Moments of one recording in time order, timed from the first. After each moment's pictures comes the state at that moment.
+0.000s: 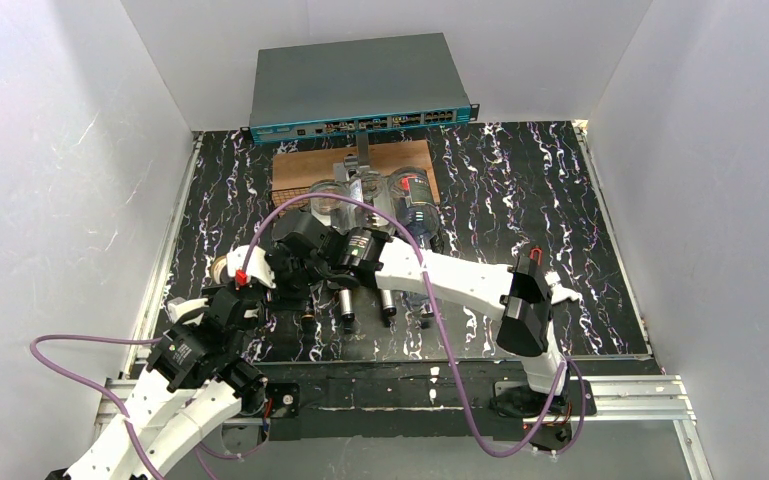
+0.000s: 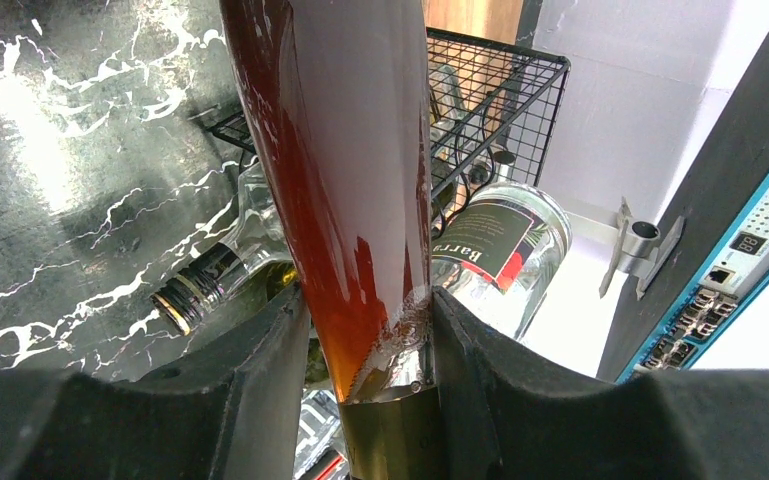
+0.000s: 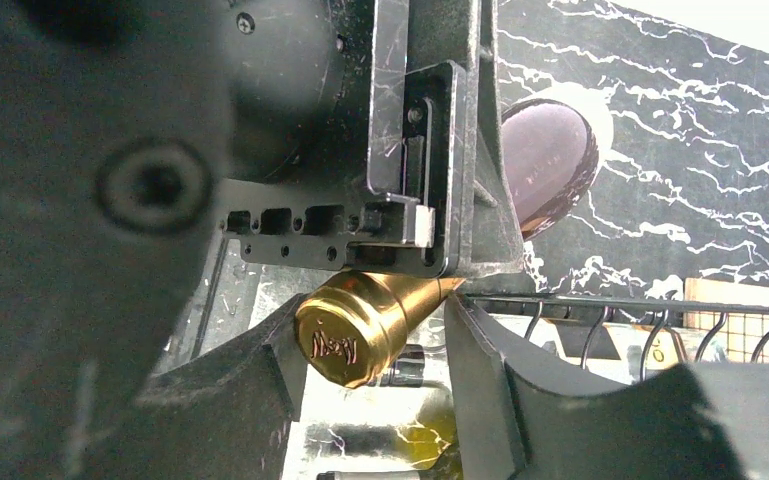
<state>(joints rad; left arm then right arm) -0.63 0.43 0.70 -1.13 -0.66 -2.08 1.28 1.99 1.94 -0.55 -0.37 -0.46</state>
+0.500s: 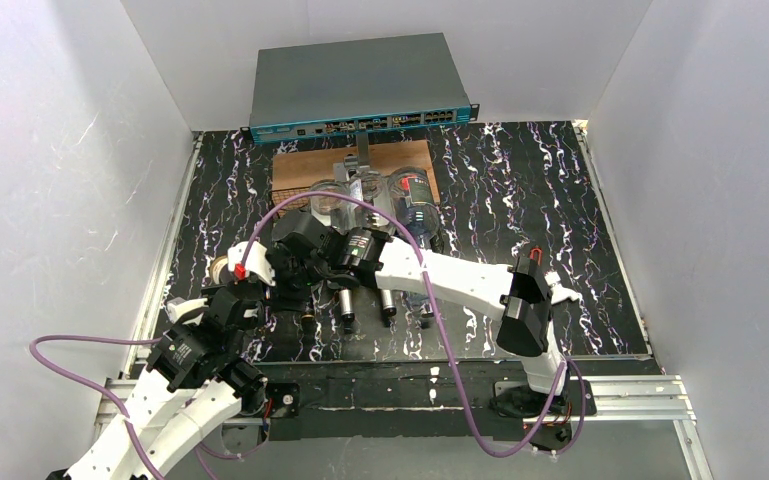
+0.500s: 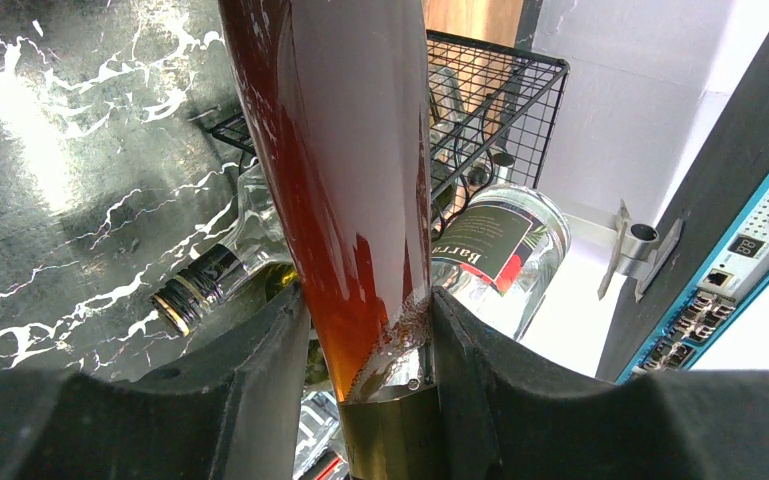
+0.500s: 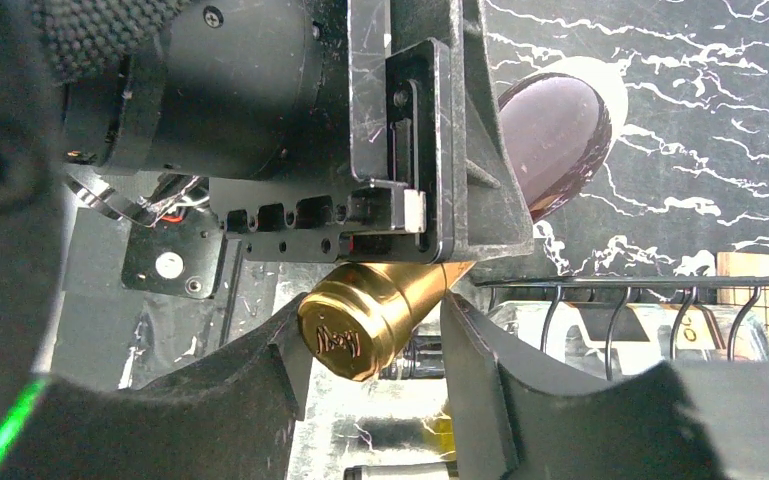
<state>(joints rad) -0.63 0.44 0.70 -1.13 -0.67 -2.08 1.28 1.99 1.94 -0.56 -0.35 -0.37</state>
